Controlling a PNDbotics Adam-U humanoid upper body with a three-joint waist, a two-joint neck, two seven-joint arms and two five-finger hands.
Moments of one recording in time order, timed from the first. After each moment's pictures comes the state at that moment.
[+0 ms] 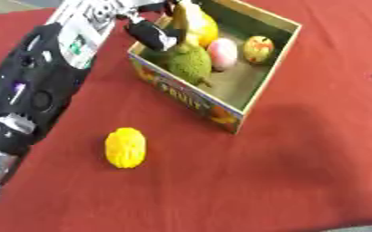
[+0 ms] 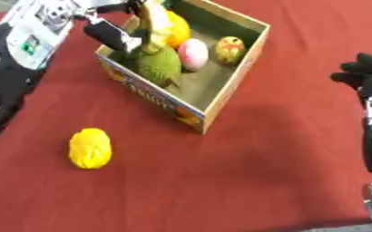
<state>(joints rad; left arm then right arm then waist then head) -1.26 0.29 -0.33 -0.99 -0.72 -0.11 -0.60 -0.06 -0.48 0.03 -1.99 -0.12 -0.34 -0.28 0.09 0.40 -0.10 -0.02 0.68</state>
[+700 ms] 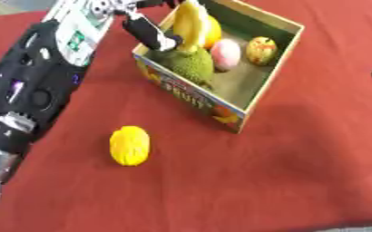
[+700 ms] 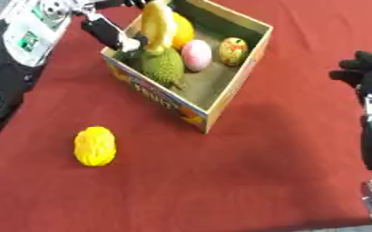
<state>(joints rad) -1.25 0.29 -0.32 -1.06 -0.64 -0.09 -0.60 -0.05 -0.48 0.02 -1.99 -0.13 -0.34 -0.28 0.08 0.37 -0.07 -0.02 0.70</state>
